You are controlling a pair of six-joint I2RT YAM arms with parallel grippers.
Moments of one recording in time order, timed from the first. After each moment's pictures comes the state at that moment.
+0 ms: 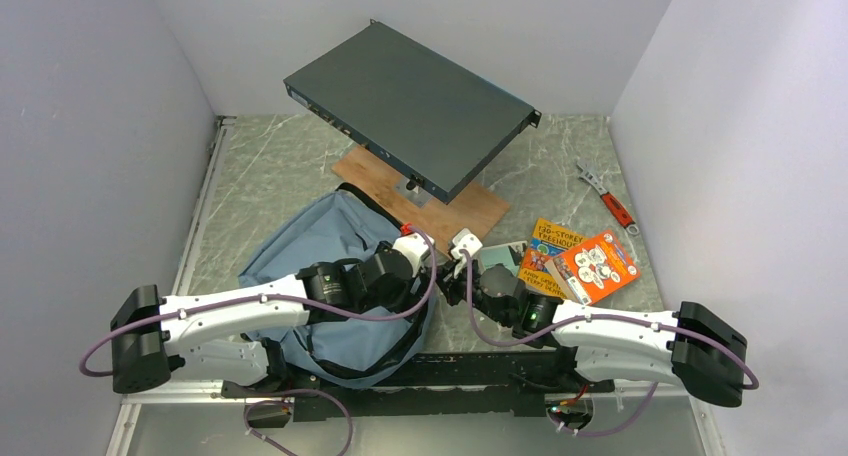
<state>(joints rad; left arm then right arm) -1.20 1.18 0.86 -0.45 -0.30 -0.43 1.11 1.01 0.35 0.45 0.27 0.17</state>
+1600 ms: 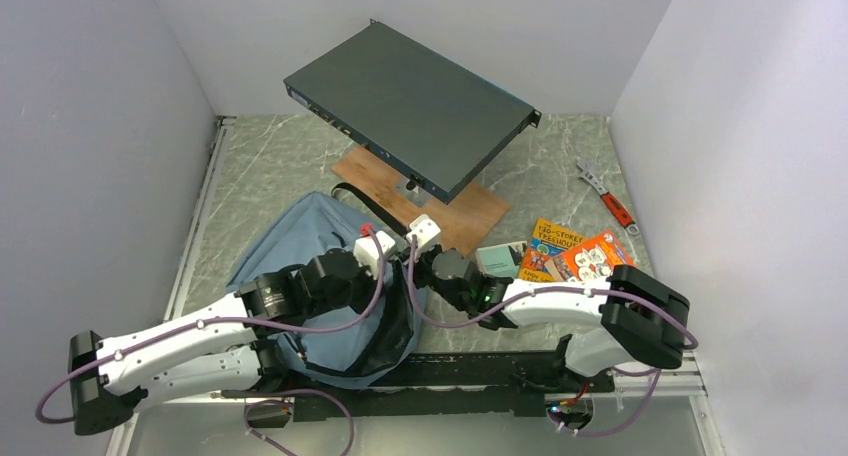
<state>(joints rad) -1.12 0.85 0.72 -0.48 -0.17 -0.31 1.14 1.41 0.60 0.54 0.38 0.11</state>
